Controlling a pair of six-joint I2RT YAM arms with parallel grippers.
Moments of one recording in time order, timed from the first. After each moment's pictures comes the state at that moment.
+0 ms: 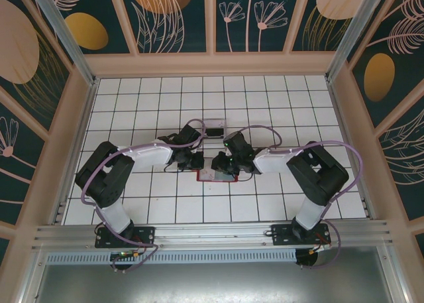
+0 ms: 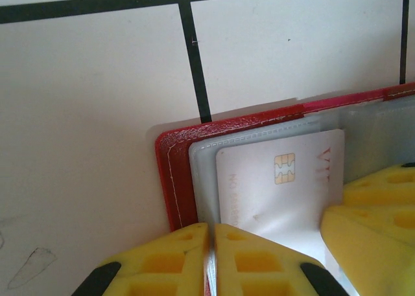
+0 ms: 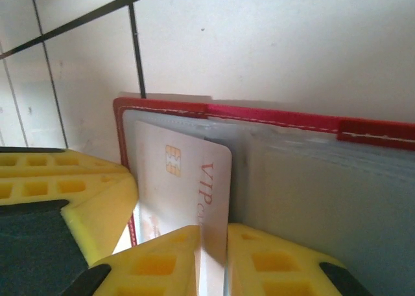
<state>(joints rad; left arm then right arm) -0.67 1.75 0.95 -0.37 0.23 -0.59 0.75 1.71 0.77 0.04 -0.35 0.95</state>
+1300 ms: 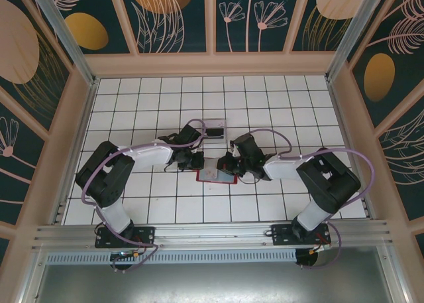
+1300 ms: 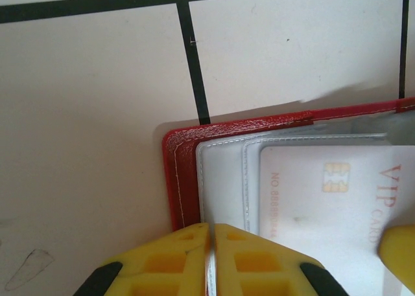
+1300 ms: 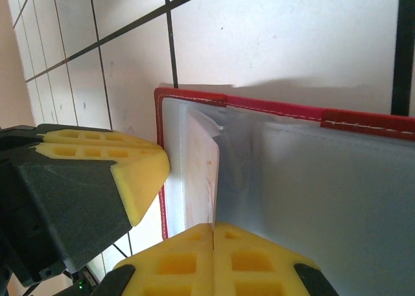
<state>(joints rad) -0.67 1.75 0.95 -0.37 0.23 -0.59 0.70 1.61 0.62 0.20 -0.42 0.99</state>
